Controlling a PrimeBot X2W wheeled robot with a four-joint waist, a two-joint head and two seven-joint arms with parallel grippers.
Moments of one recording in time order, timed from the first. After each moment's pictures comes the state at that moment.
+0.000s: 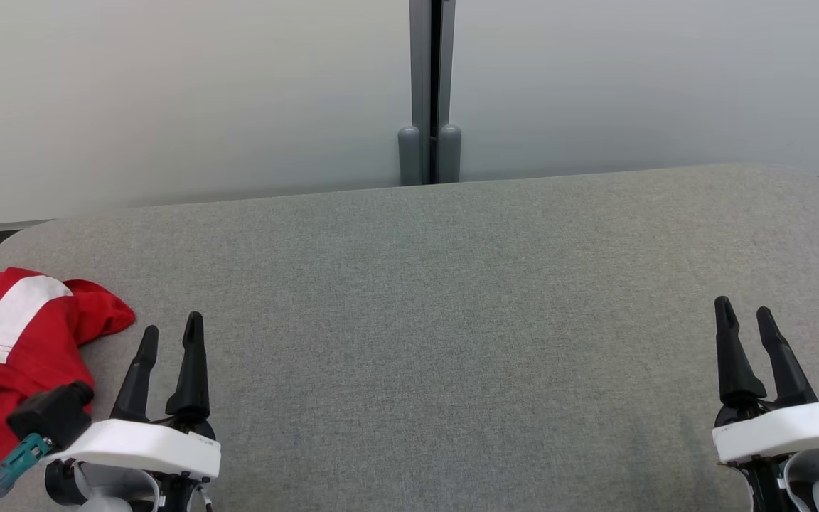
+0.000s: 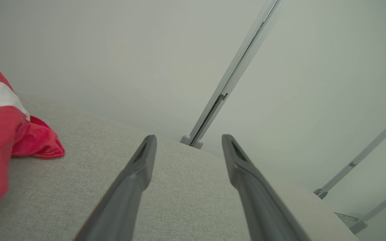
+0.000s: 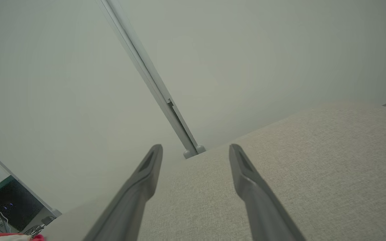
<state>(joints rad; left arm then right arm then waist) -0.08 0.09 -0.01 0.20 -0.65 -0.10 -0.12 -0.10 -0.17 0.04 0.20 0.66 0.13 -0.10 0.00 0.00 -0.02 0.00</state>
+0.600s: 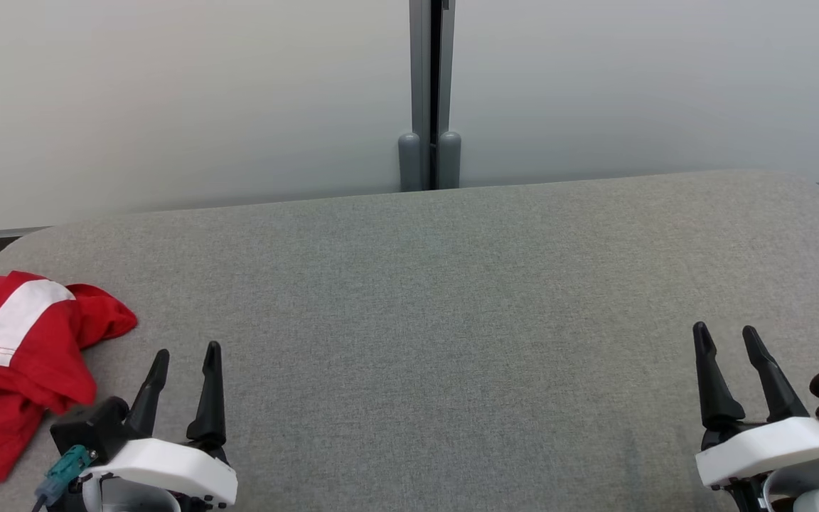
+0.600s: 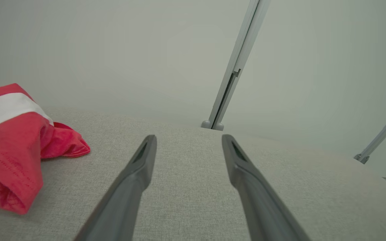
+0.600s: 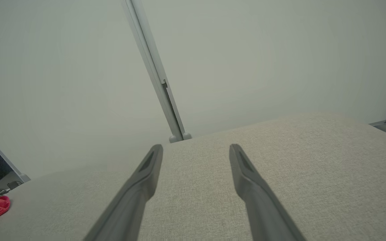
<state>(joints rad) -0.06 0.09 -0.05 0.28 -0.43 -0.06 -0.17 -0.08 -0.17 0.06 0.25 0.45 0.13 -0.12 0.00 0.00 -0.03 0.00</state>
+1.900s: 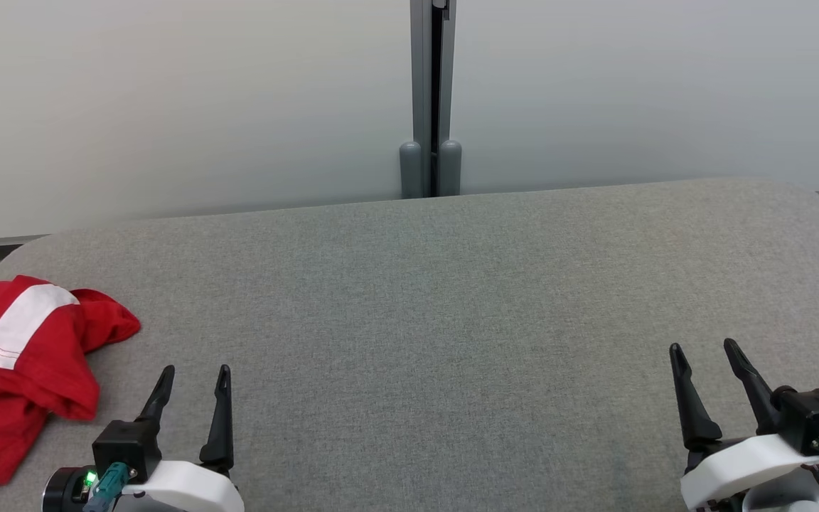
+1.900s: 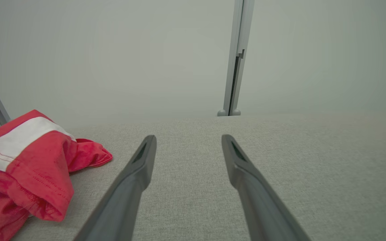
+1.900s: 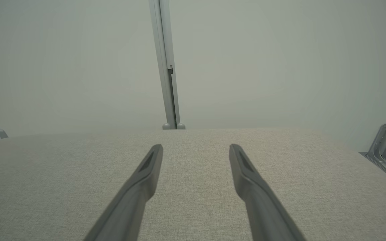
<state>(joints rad) -0.05 0.09 -0.05 0.36 -0.17 -0.04 -0.25 -0.06 -0.16 0.08 0.28 0.22 0.13 -0.15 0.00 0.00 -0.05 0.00</state>
